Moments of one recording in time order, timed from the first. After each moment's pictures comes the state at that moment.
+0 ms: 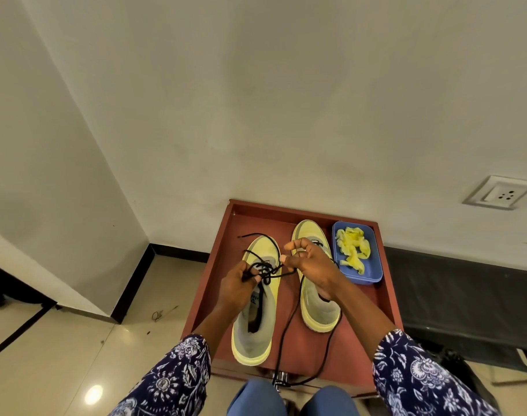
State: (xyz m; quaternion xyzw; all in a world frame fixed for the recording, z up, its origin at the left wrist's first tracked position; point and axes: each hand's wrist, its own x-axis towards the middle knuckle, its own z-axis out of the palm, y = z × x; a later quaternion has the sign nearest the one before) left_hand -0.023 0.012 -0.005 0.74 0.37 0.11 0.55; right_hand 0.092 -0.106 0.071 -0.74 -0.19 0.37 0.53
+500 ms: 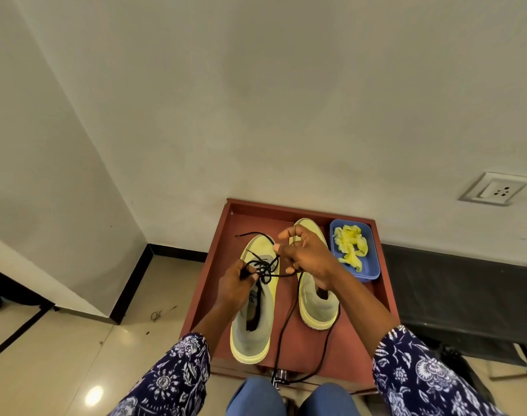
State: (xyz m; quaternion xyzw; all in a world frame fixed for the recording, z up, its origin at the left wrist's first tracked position) left_hand -0.022 0.012 -0.005 0.73 0.39 0.11 0.55; right_hand 0.084 -0.099 0.103 -0.74 -0.20 0.36 0.52
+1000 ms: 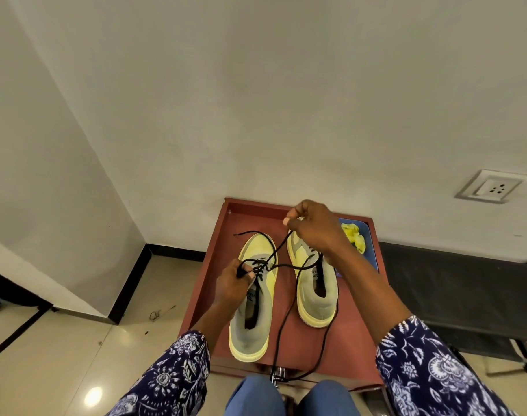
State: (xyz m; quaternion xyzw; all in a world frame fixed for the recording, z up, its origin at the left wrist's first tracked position) left_hand -0.021 0.011 -0.007 0.71 0.41 0.12 0.56; right_hand 0.097 -0.096 0.145 -0.84 -0.26 0.19 0.43
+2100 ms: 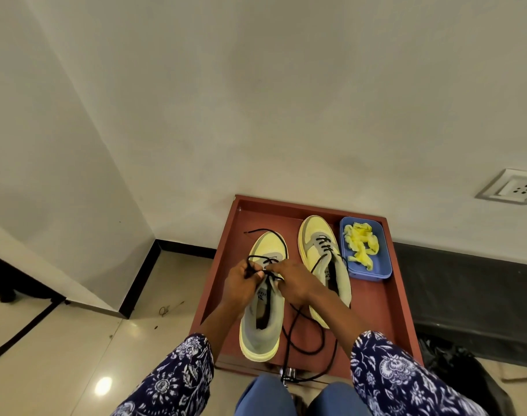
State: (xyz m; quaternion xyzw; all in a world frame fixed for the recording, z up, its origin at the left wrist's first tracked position) left_hand -0.026 0.017 -0.015 0.66 0.36 0.13 0.65; right_hand 0.075 -0.083 0.024 -0.84 -0.46 0.27 0.10
